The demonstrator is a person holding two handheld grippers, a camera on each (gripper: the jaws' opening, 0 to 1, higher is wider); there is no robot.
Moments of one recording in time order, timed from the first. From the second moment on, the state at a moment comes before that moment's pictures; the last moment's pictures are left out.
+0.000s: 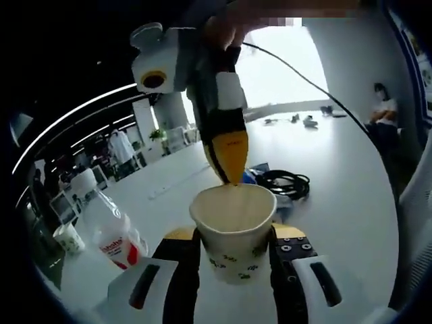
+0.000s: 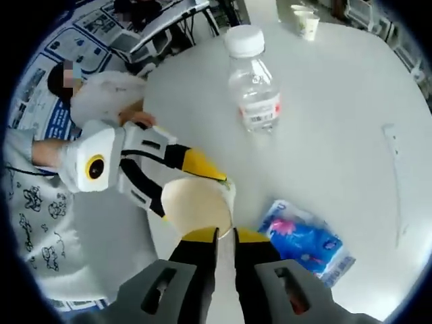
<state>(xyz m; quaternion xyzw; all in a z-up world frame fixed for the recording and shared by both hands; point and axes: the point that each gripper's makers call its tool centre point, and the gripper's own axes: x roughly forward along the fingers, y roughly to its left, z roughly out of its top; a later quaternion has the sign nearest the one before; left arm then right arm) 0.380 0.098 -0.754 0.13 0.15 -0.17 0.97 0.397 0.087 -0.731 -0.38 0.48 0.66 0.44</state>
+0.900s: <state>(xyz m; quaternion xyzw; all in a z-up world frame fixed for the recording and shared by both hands) 0.393 0.107 -0.753 0.08 0.14 -0.13 0.98 0.393 0.080 -0.664 -0.05 0.20 0.73 0.65</state>
